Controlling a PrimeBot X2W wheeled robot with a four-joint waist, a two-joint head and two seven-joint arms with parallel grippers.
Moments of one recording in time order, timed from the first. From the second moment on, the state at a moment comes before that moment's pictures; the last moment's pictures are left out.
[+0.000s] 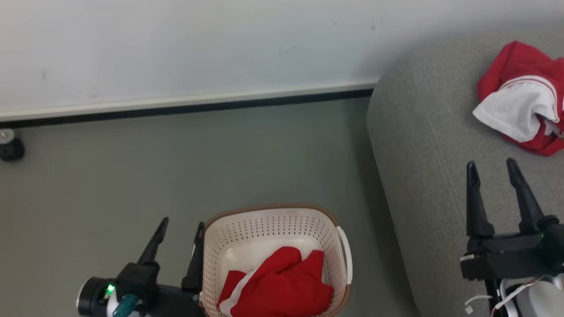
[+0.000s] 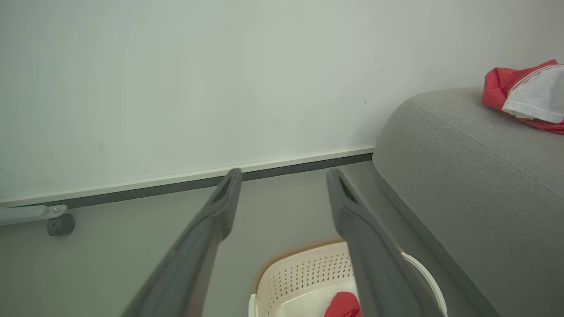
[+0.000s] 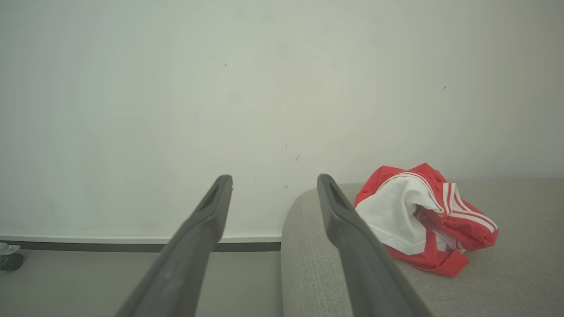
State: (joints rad) left arm -0.07 0.19 -0.29 0.13 -0.30 0.08 -0.22; right arm -0.13 -0.28 0.18 -0.01 0.29 -0.12 -0.26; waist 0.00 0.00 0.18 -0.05
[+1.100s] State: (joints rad) left arm -0.57 0.07 -0.54 0.71 -0.12 -0.02 0.01; right arm -0.42 -0.33 0.13 -0.29 0.20 -0.12 -0.26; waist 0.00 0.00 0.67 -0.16
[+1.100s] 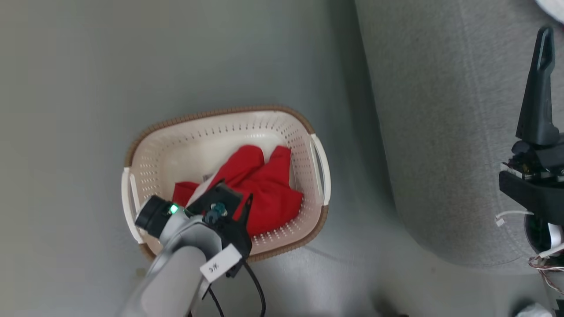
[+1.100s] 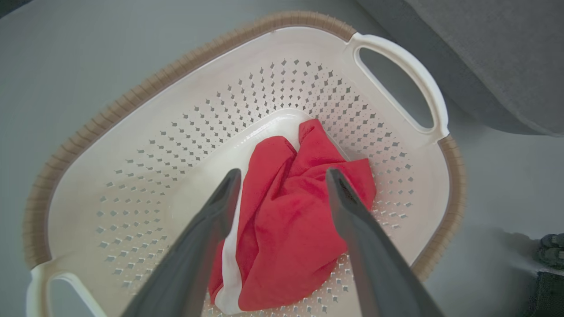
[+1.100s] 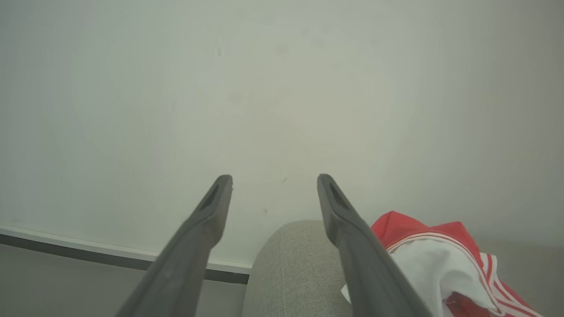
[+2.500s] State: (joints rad) left arm -0.90 0.06 -0.56 1.03 -0.06 0.02 0.00; right arm -0.60 -0.29 0.20 -0.40 0.11 -0.12 -0.26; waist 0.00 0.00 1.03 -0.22
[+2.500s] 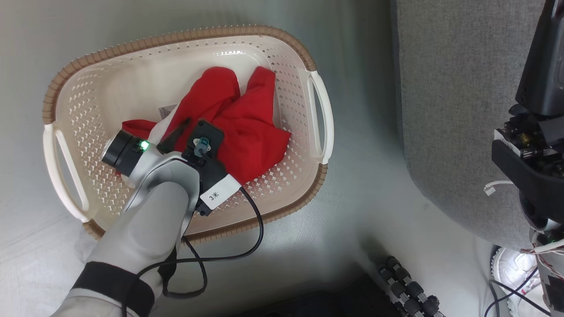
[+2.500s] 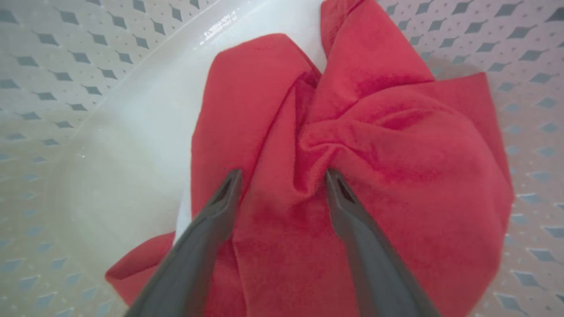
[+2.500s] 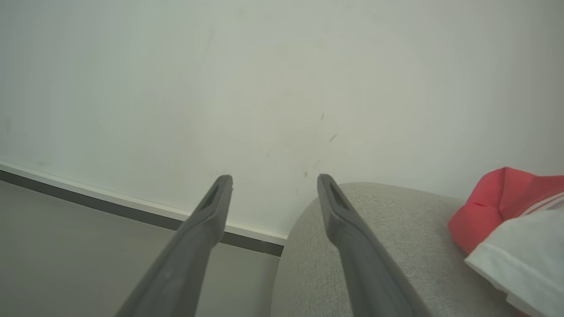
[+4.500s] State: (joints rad) left arm -0.81 0.04 -0.51 0.67 -0.29 -0.11 -0.25; right arm -0.42 -0.22 0.26 0.16 0.18 -0.02 -0.26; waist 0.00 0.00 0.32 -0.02
